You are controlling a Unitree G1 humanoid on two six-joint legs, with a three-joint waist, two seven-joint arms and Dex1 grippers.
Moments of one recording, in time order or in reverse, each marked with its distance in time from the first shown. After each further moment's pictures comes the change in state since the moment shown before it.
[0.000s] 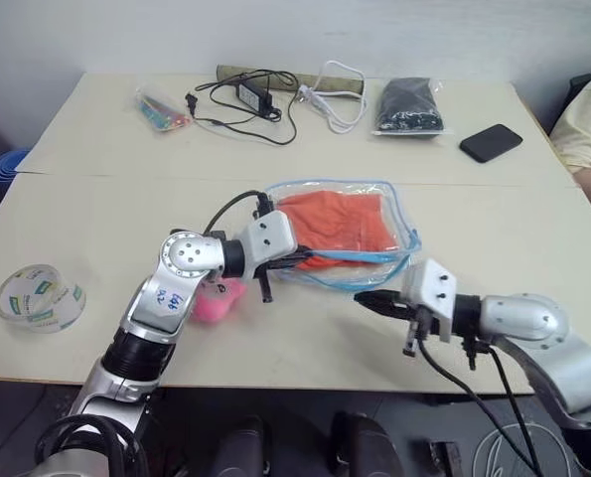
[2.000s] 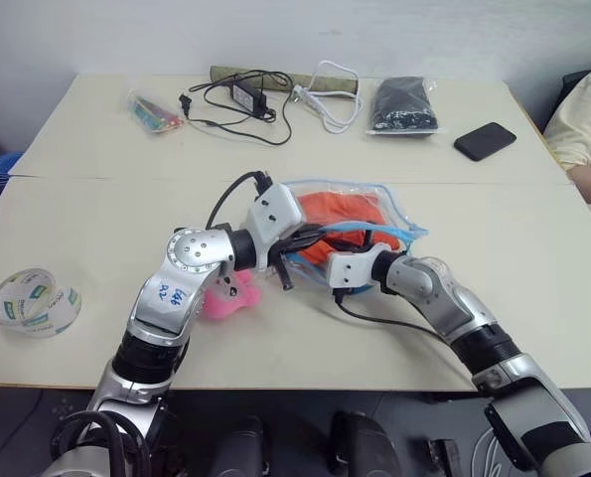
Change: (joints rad) left arm -0.025 -0.091 0.049 -0.075 -0.117 0.185 0.183; right arm -0.416 0.268 0.274 0.803 -0.764 -0.738 -0.331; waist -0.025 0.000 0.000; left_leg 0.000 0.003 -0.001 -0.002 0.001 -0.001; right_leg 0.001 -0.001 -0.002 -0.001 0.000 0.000
